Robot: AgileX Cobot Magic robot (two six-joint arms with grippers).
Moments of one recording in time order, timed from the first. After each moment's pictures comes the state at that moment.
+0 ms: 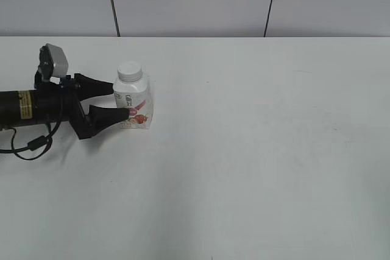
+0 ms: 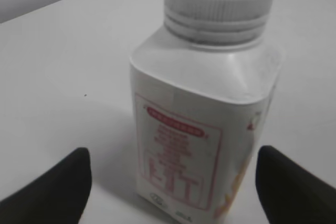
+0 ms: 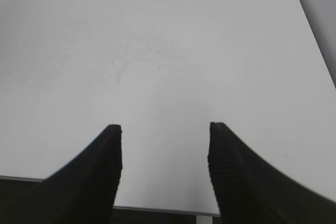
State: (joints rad) left arm 0.07 2.24 -0.98 1.37 -1.12 -0.45; right arm 0.06 -0.01 -0.51 0.05 1.10 -0.17
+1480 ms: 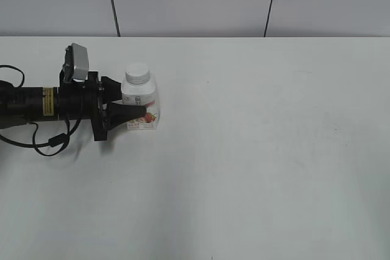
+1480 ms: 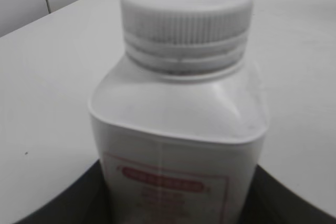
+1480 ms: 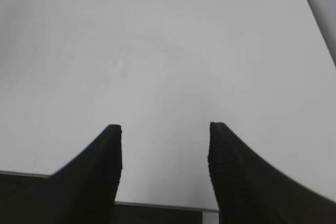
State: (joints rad) left arm 0.00 2.34 -1.14 1.47 -1.21 -0.46; right arm 0.06 0.02 -0.52 0.07 1.10 -0.17
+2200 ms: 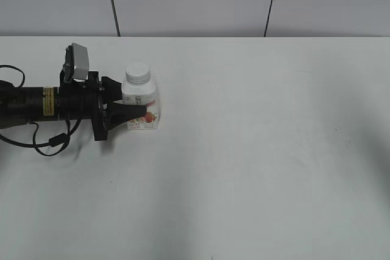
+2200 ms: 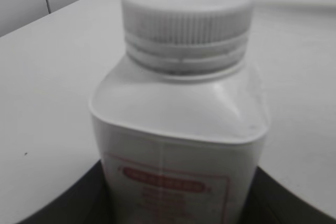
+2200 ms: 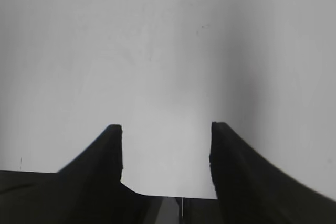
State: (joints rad) left arm 0.00 2.34 -1.14 1.46 -1.21 -0.46; right arm 0.06 1.06 -1.00 0.16 1.12 -0.07
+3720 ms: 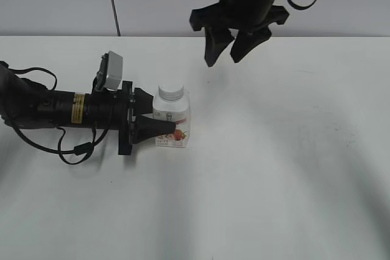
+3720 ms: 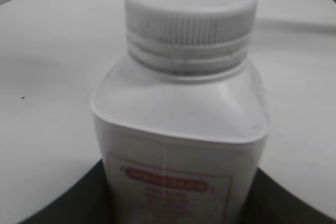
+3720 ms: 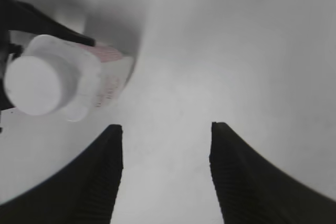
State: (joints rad) left arm -0.13 2.34 -1.14 1.51 -1.21 -0.53; right arm 0.47 2.08 -1.89 0.21 1.21 -0.02
